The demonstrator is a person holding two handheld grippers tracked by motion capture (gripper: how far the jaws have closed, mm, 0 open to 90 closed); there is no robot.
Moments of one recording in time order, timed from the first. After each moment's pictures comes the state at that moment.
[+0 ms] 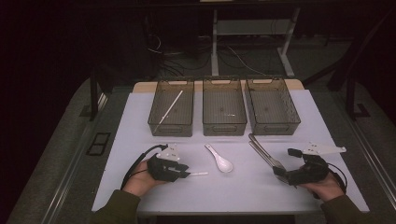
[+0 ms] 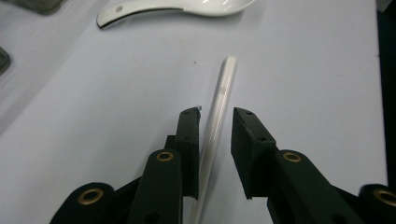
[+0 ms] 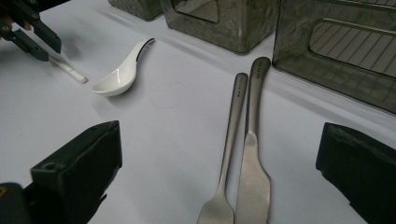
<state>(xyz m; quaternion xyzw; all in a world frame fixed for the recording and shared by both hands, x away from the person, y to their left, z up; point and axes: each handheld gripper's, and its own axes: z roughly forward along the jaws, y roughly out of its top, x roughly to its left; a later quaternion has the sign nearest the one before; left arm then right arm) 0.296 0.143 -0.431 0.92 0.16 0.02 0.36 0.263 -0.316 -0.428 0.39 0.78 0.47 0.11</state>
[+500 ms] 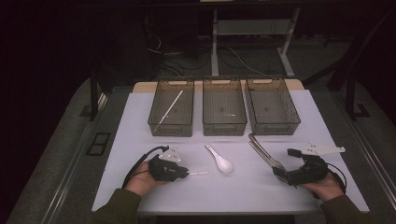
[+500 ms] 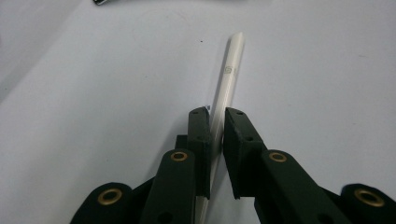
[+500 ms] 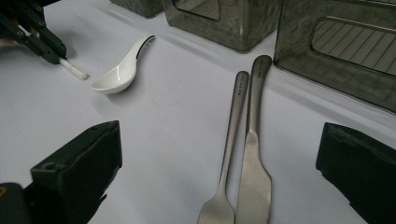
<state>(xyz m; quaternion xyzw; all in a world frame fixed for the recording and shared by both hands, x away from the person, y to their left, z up) 0.299 0.143 -0.441 0.93 0.15 0.02 0.34 0.263 -0.314 -0.429 0.39 0.79 0.46 0.11</state>
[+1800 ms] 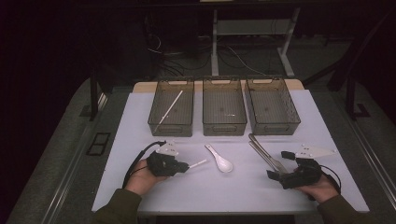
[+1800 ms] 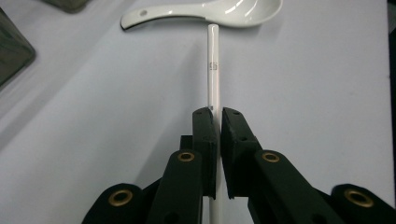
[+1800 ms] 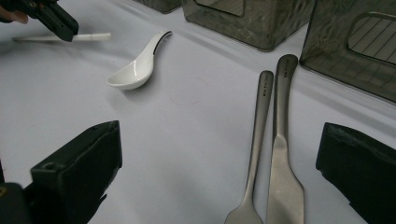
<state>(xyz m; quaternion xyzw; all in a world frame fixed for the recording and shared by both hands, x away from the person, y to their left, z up) 0.305 0.147 -0.423 0.90 0.20 0.02 0.38 0.260 -0.300 -0.434 0.37 0.79 0.47 0.11</state>
